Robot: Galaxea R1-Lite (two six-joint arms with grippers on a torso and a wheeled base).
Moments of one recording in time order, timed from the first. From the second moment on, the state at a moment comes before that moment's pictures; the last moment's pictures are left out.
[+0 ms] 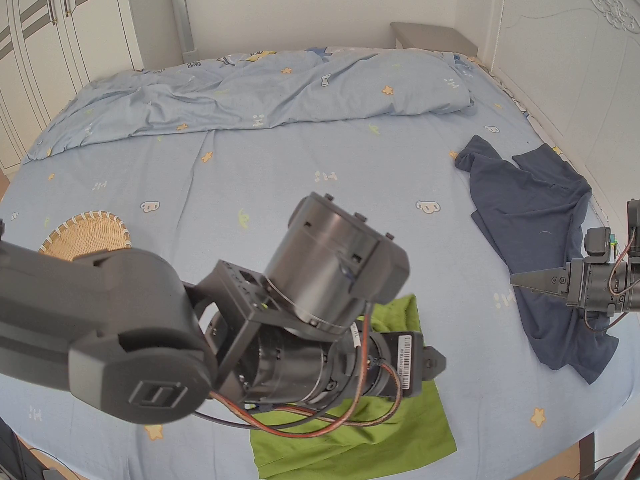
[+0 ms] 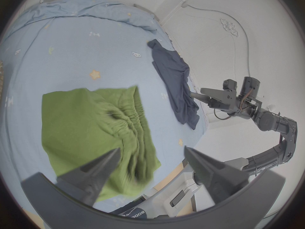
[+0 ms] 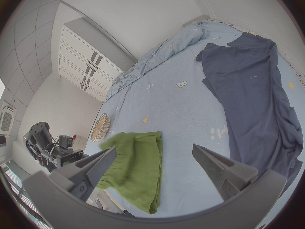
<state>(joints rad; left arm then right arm) -0.99 1.82 -1.23 0.12 0.01 -0.67 0.05 1.41 -0.67 -0.17 0.60 0.25</state>
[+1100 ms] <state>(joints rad) -0.40 1.79 -0.61 -0.42 -0.50 -0.59 0.06 1.40 -0.67 -0.16 0.60 0.23</state>
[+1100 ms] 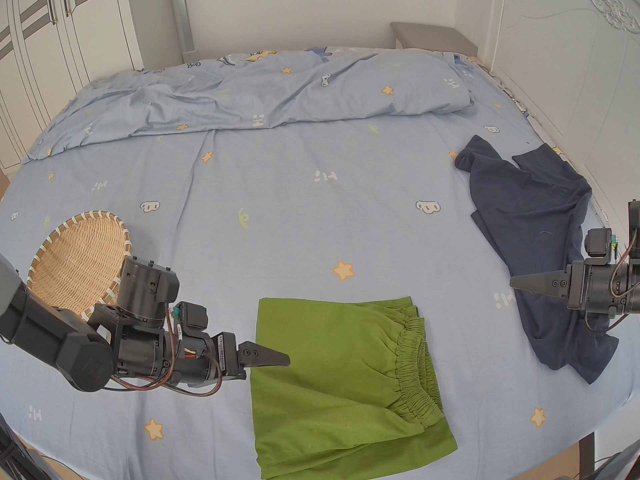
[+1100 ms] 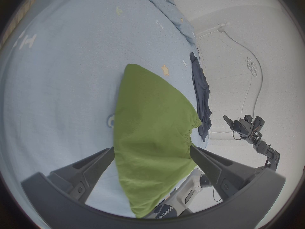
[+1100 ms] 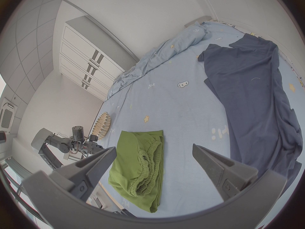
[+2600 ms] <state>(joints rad) -0.51 2.03 -0.49 -0.86 -0.58 -0.80 0.08 1.37 -0.66 -0.16 0.60 0.23</state>
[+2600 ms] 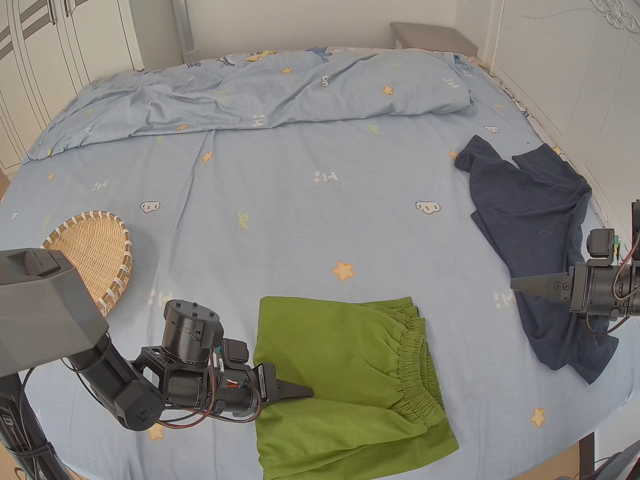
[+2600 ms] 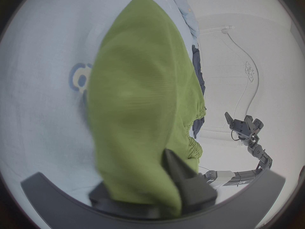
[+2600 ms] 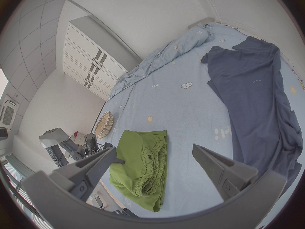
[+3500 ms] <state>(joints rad) -0.36 1.77 -1.02 0.20 -0.59 -0.52 0.08 1.34 -0.75 -0.06 0.56 0.24</state>
